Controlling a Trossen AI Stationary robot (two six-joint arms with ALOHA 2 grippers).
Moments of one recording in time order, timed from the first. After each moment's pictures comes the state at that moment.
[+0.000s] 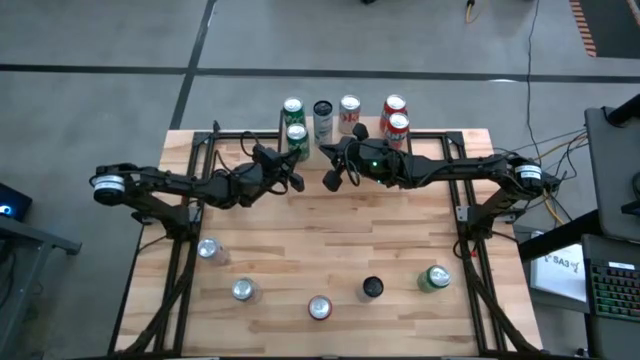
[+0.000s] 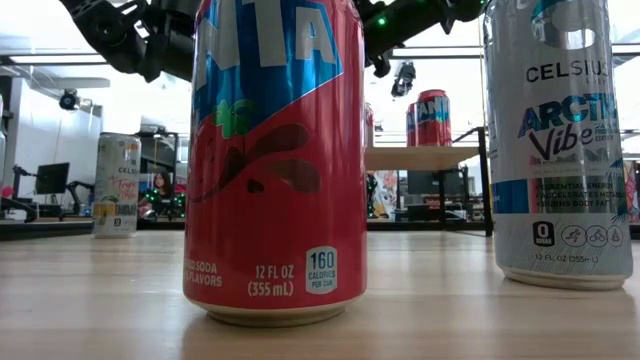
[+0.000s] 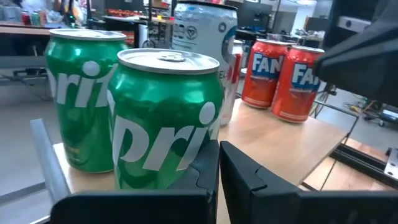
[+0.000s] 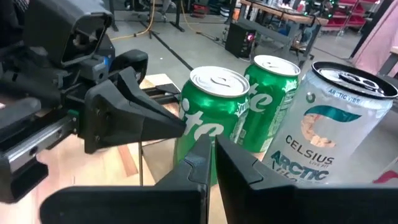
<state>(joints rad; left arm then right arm) 0.17 1.38 0.62 0.70 -0.66 -0.19 -0.19 1.57 1.17 0.19 0.34 -0.05</state>
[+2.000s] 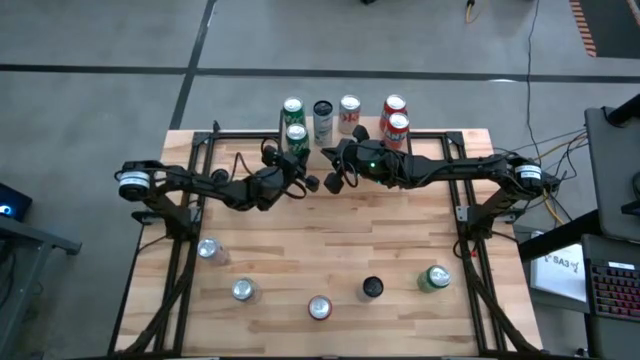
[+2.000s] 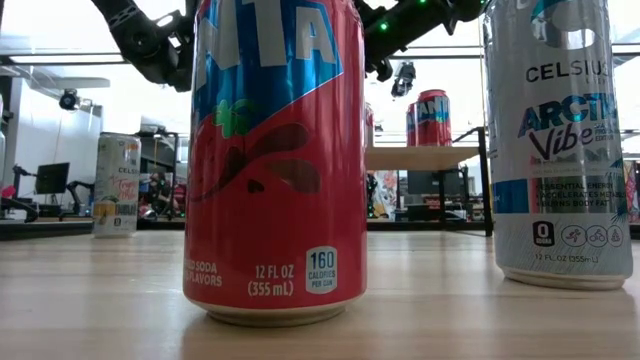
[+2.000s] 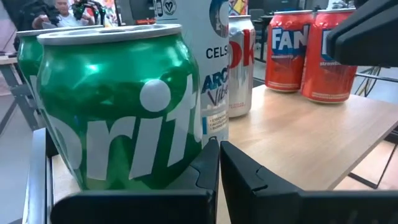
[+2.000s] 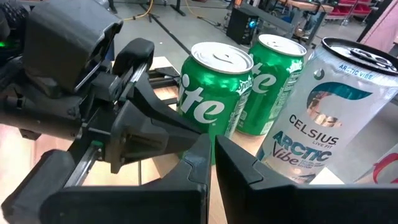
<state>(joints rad) 0.14 1.59 0.74 0.75 -0.81 -0.06 -0.19 1.57 1.17 0.12 0.34 -0.05</state>
